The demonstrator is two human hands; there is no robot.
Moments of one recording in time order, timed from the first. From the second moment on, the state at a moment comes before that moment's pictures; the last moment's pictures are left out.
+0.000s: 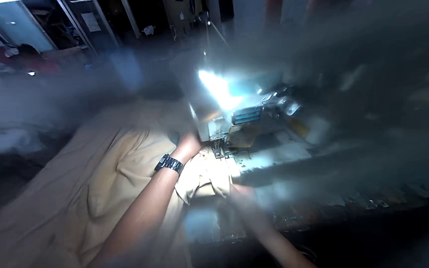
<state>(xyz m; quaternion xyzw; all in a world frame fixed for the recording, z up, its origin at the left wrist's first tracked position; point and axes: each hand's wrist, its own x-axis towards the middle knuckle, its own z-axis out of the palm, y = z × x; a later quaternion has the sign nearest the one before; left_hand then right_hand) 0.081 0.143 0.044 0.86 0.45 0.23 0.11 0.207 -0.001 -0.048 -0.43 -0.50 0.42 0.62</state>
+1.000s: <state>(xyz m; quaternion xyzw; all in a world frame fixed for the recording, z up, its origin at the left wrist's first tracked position) 0.092 0.139 0.067 0.80 0.55 0.15 0.20 0.186 -0.025 -0.101 -0.31 -0.64 0.37 0.60</state>
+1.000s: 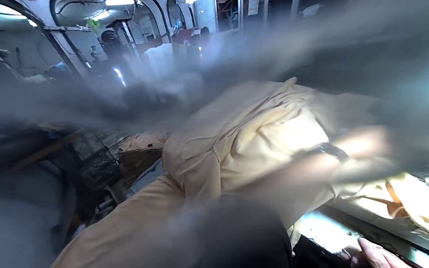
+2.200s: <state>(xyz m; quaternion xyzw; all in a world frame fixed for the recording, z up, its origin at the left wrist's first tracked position) 0.089 0.142 0.057 0.71 0.55 0.29 0.35 0.185 -0.027 -0.105 -0.30 -0.65 0.32 0.61</state>
